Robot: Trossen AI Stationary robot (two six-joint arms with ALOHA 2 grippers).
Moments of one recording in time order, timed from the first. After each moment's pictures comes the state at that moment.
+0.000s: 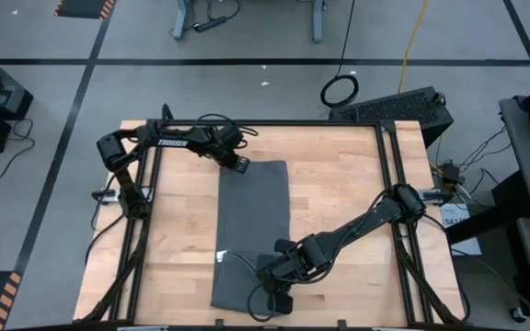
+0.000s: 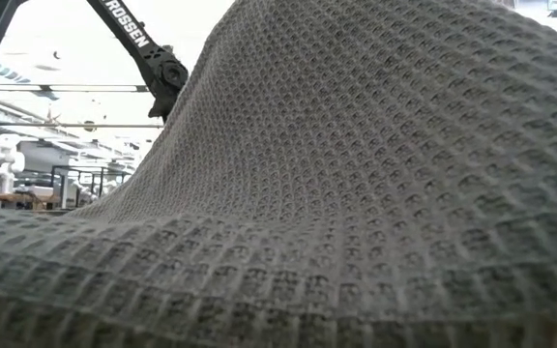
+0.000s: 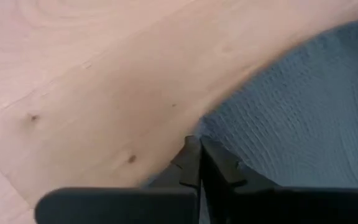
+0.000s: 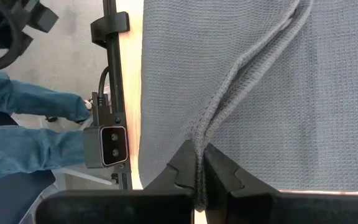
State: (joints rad) left arm 0.55 1.78 1.00 -0.41 0.11 -0.51; right arm 0.48 2.08 1.87 -0.86 -0.03 0.70
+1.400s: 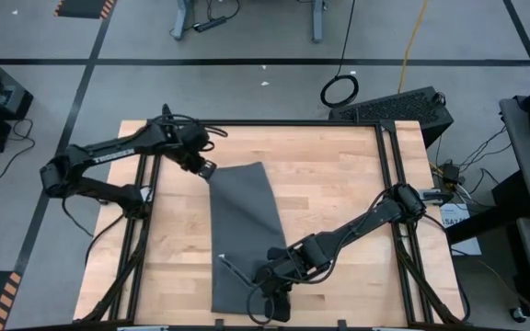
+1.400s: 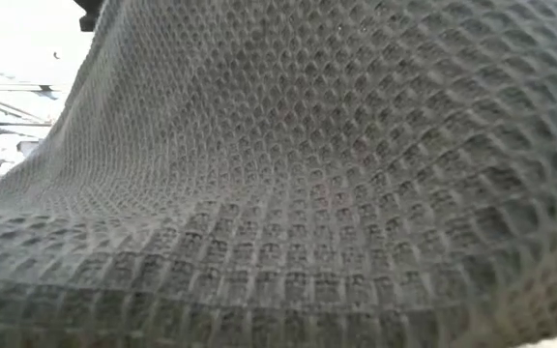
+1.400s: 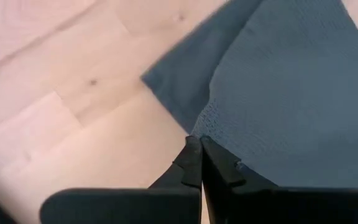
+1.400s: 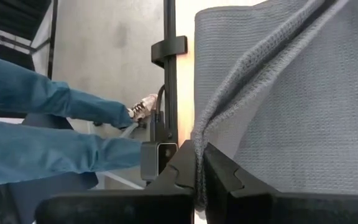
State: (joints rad) left arm 0.51 1.24 0.96 -0.97 0.09 -0.52; right arm 0.48 2.08 1.87 -0.71 -0.15 0.70
